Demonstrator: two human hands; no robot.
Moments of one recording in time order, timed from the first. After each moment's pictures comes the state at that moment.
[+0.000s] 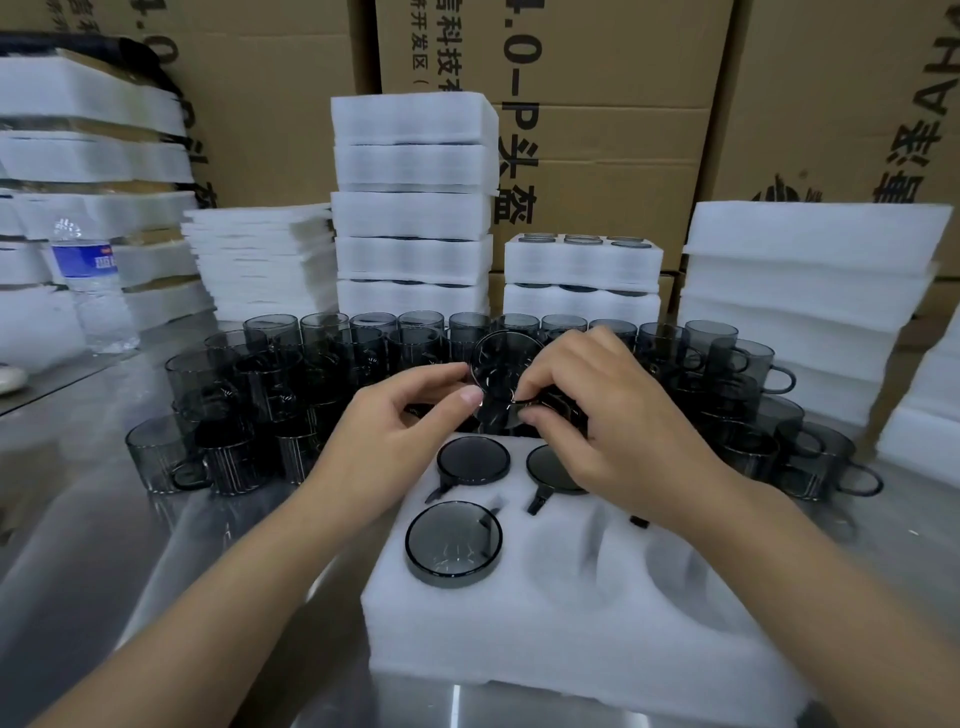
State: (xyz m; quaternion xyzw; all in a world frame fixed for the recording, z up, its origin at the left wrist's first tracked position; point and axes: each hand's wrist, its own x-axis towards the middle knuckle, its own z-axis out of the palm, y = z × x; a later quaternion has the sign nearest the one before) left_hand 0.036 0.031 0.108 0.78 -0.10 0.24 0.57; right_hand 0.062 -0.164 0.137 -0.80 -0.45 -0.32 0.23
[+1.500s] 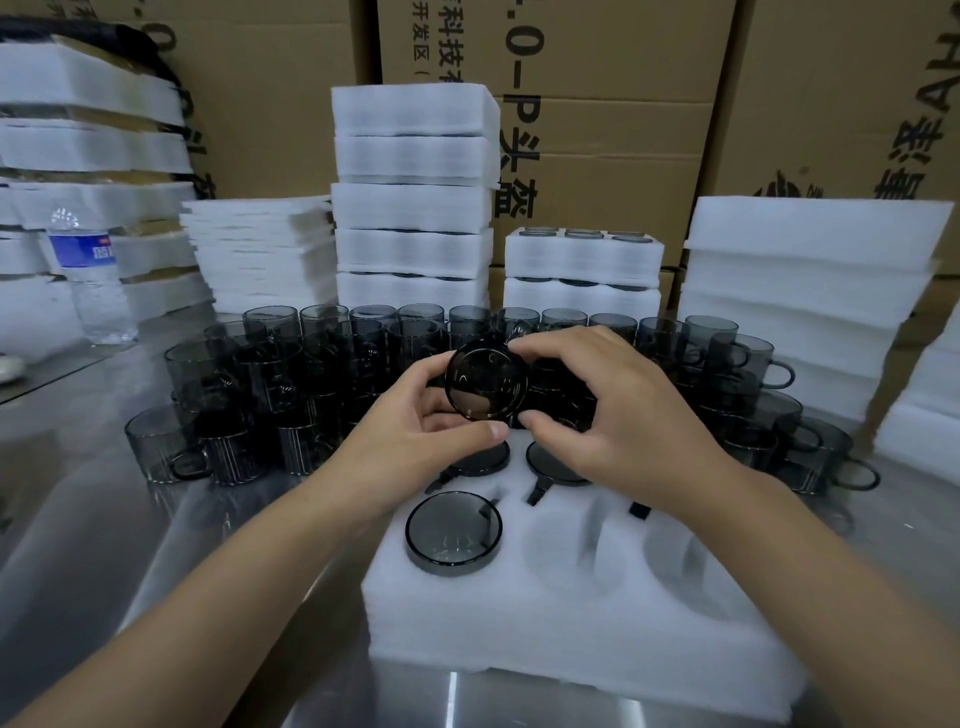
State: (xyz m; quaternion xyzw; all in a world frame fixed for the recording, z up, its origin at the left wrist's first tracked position) left_hand 0.041 0.026 0.101 0.72 -0.10 0.11 0.67; right_hand 0.064 -0.167 0.136 -0.82 -0.42 -0.28 0.28
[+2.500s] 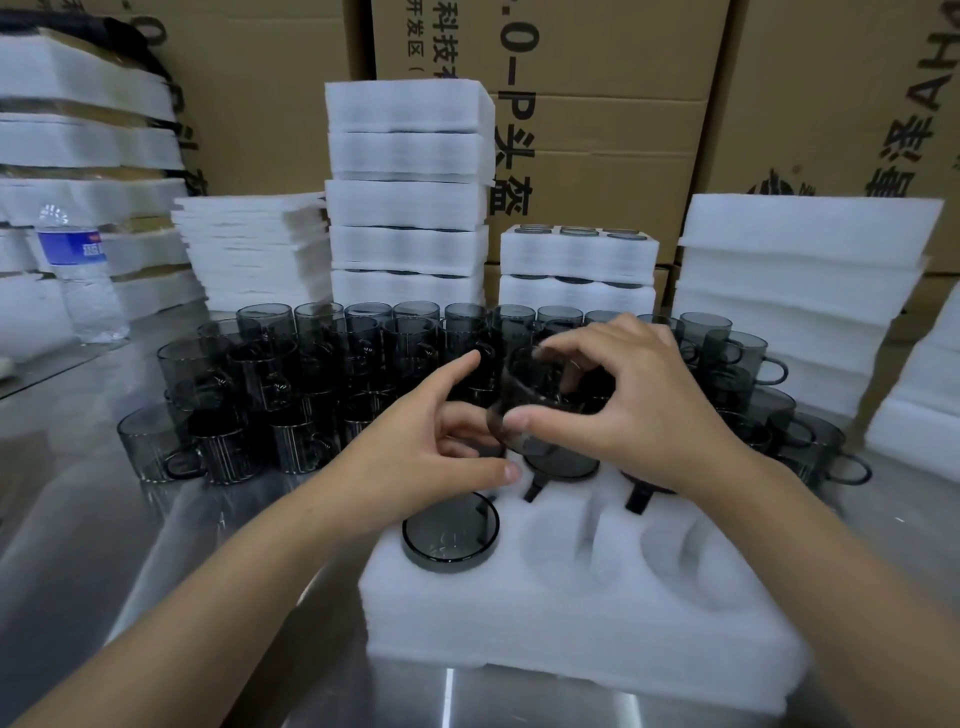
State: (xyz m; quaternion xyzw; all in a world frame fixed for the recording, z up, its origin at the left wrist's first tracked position) left_hand 0.033 0.026 0.105 0.80 -0.17 0.05 0.57; right_hand 0.060 -0.170 0.146 -0.87 -0.32 -0.27 0.28
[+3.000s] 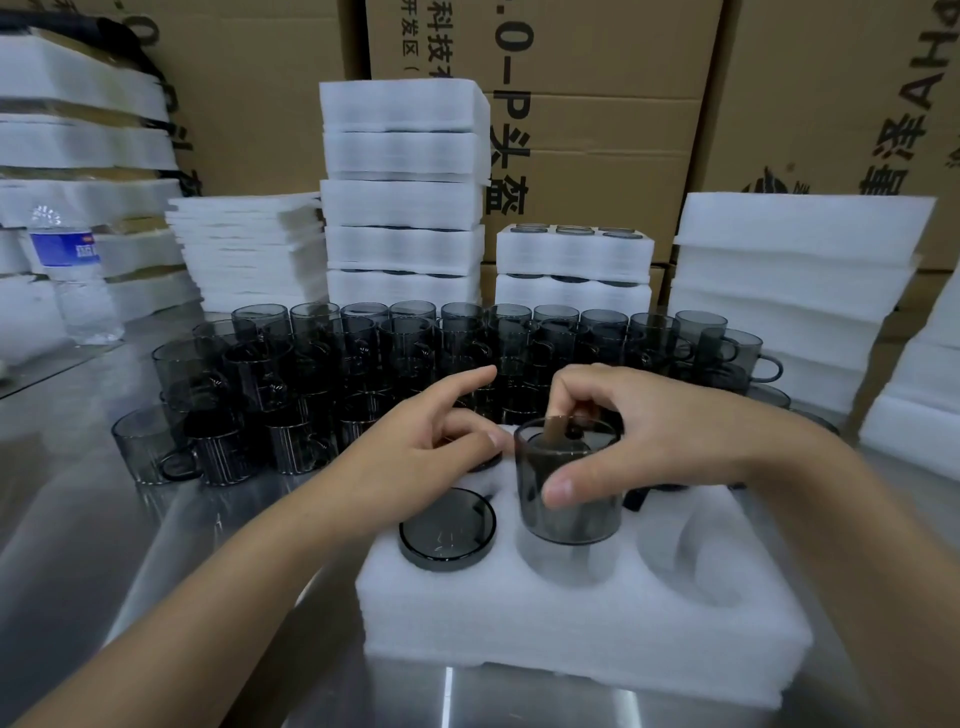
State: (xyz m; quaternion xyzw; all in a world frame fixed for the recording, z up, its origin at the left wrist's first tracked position) left_hand 0.028 0.021 0.107 0.81 -0.17 0.07 0.55; right_hand 0.052 -0.187 0.168 -0.88 -0.38 0.08 0.27
